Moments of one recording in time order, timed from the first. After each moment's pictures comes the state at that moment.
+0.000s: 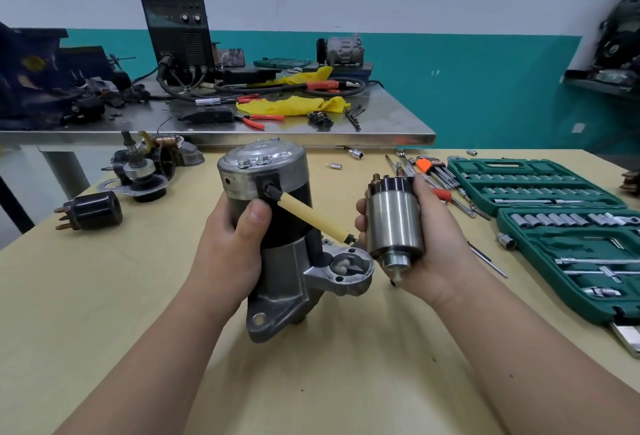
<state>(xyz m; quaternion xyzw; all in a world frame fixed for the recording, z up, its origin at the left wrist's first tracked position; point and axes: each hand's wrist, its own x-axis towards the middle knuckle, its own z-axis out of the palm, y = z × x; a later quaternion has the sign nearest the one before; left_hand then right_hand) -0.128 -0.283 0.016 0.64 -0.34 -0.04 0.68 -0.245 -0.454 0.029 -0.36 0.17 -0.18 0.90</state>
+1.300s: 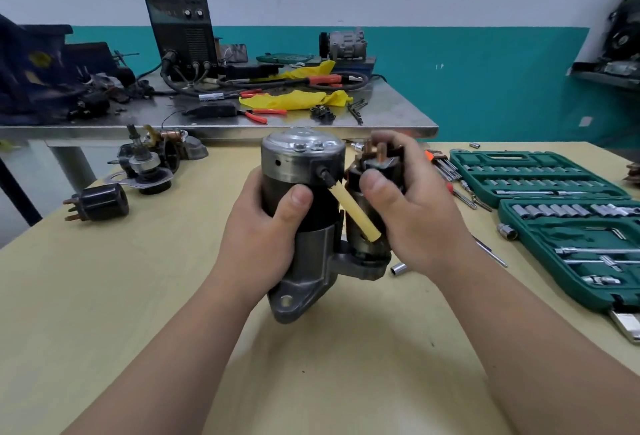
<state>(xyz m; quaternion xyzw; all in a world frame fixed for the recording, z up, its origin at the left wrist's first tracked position) -0.146 -0.298 0.021 0.65 -0.36 -0.01 0.67 -0.251 -0.438 0.043 -0.76 0.06 -0.37 0.54</state>
